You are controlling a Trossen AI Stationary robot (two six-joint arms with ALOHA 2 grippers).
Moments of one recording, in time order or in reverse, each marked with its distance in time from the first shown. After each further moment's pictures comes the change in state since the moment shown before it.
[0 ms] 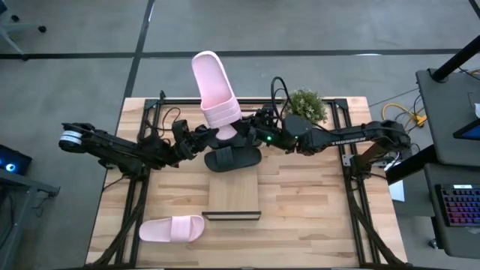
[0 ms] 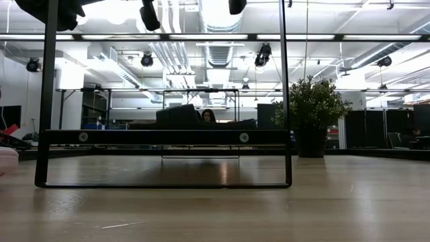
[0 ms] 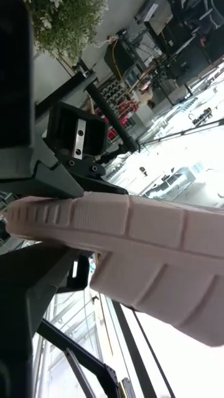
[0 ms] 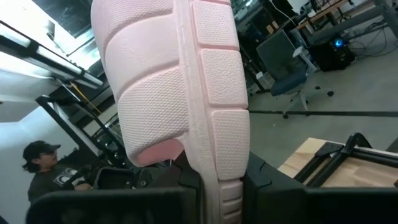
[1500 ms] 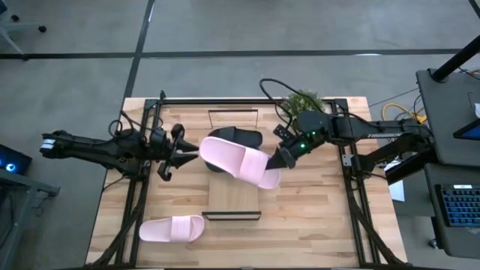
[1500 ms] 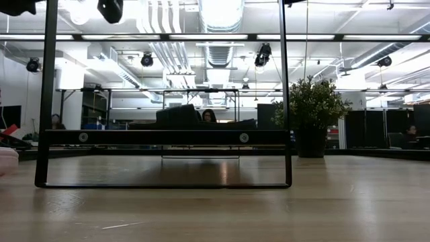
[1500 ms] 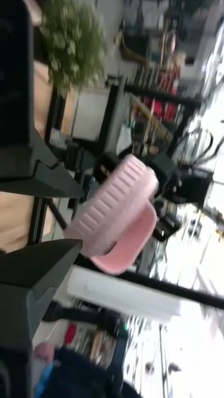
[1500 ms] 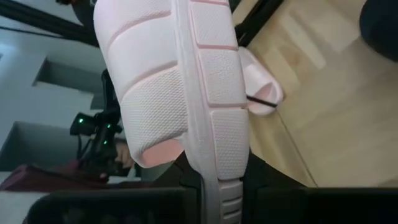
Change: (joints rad) left arm 0.014 -0.563 -0.082 -0.851 0.379 0.468; right arm 0.006 -0.292 -0.002 -0.863 -0.765 0.388
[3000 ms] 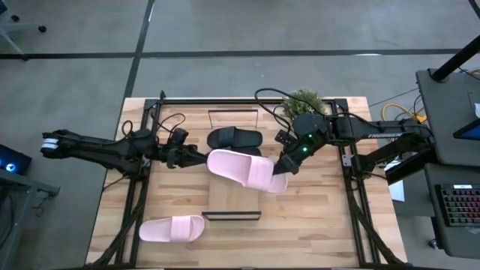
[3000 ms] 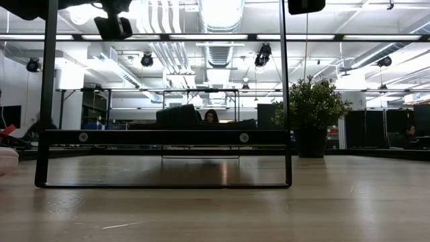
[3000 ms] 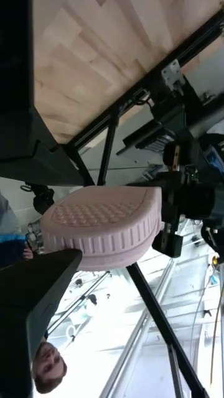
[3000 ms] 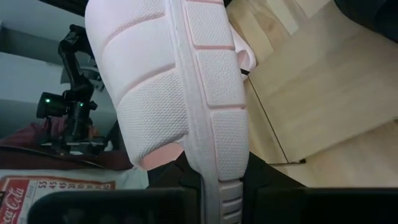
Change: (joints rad) left arm 0.055 0.154 0.009 0.049 0.151 -0.848; right arm 0.000 -0.003 -0.011 -0.159 -0.051 -0.093
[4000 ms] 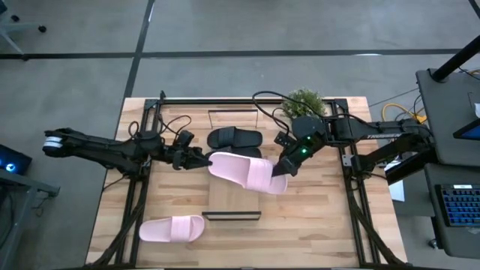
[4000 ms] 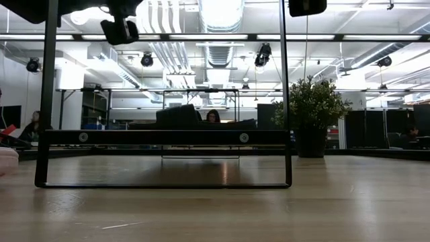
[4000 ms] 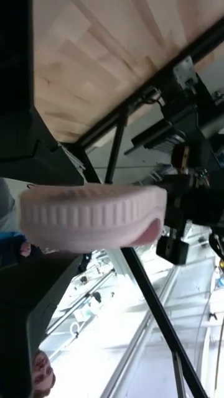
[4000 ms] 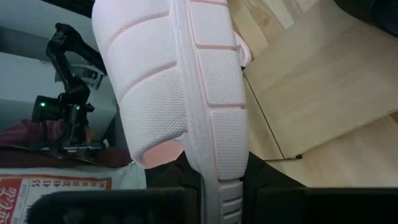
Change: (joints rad) left arm 0.000 0.081 0.000 0.067 0.036 -0.022; right arm 0.011 0.005 -0.004 -0.015 0.009 0.001
